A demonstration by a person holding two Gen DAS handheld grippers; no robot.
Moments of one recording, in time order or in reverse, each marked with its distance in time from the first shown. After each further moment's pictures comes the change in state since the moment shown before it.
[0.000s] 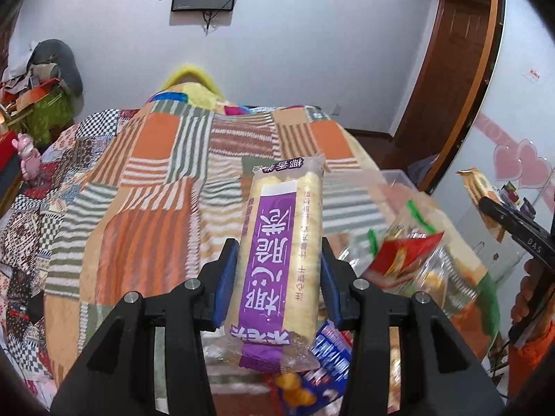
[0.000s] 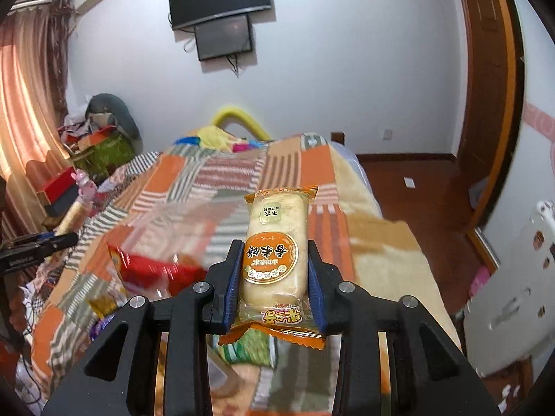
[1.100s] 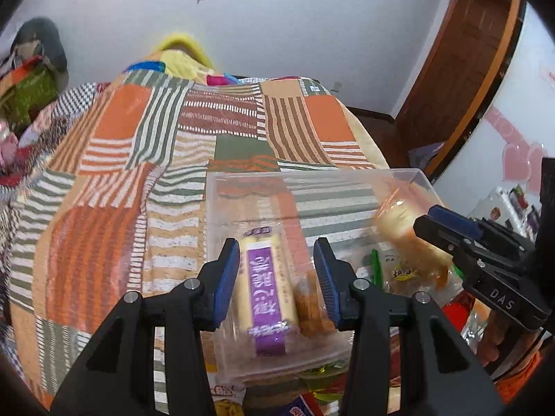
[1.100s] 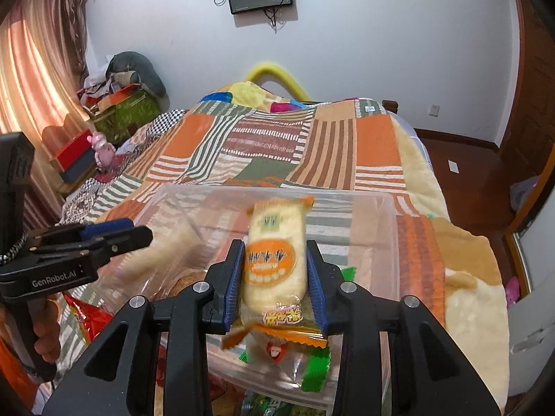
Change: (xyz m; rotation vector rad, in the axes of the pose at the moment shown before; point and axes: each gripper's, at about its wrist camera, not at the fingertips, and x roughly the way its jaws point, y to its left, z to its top) left arm 0.102 -0.027 0.025 -0.025 0.124 -0.016; right arm 0.086 0.027 0.004 -0.078 0.192 0.121
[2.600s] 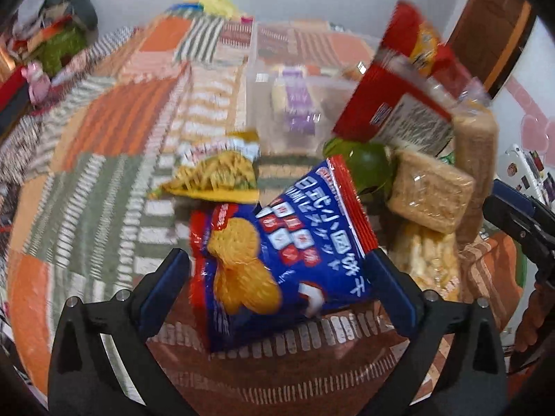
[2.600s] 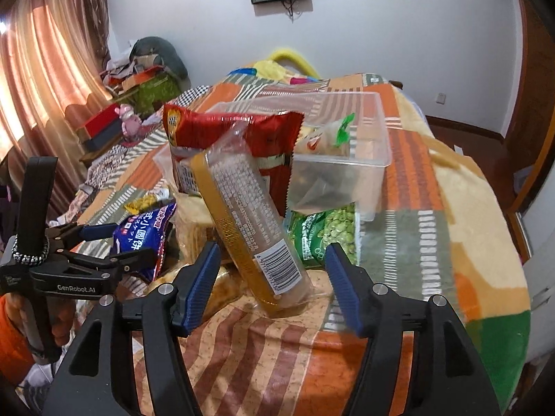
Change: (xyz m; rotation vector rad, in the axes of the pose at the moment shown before) left arm -0.030 0.003 -0.162 -0.095 0.165 0.082; right arm -0.039 0.020 -0.086 -0.027 0.050 0.057
